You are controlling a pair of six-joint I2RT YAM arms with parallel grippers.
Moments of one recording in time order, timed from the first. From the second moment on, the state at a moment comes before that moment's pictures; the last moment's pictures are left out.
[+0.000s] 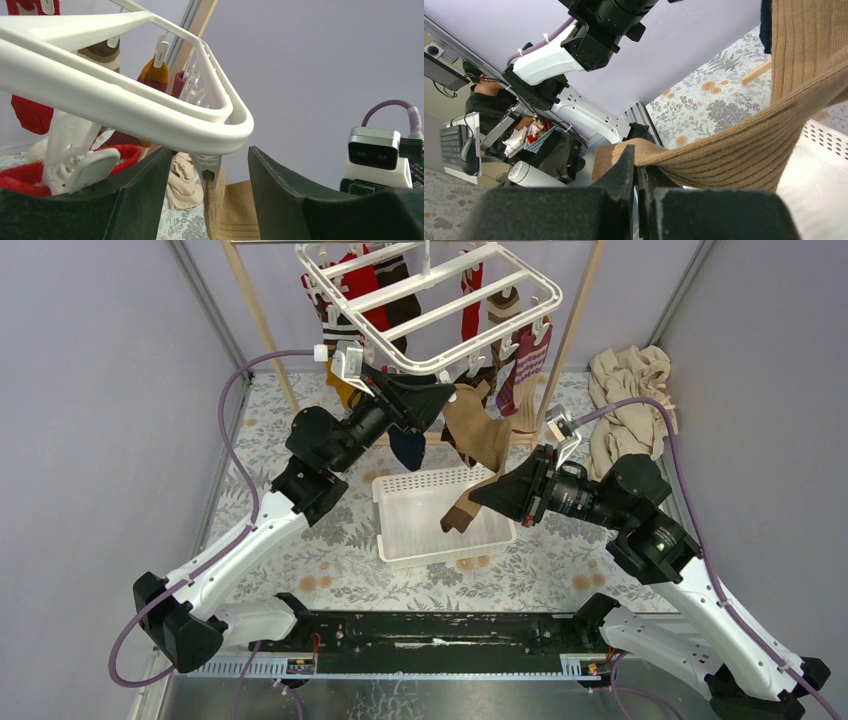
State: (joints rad) left arm -0.68 1.19 1.15 0.40 0.12 -0.57; right arm 0.72 0.77 1.04 -0.19 -0.54 0.62
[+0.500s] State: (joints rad) left arm -0.68 1.20 1.15 0.43 0.13 -0.58; right arm 0.72 0.77 1.02 -0.18 -0.54 0.62
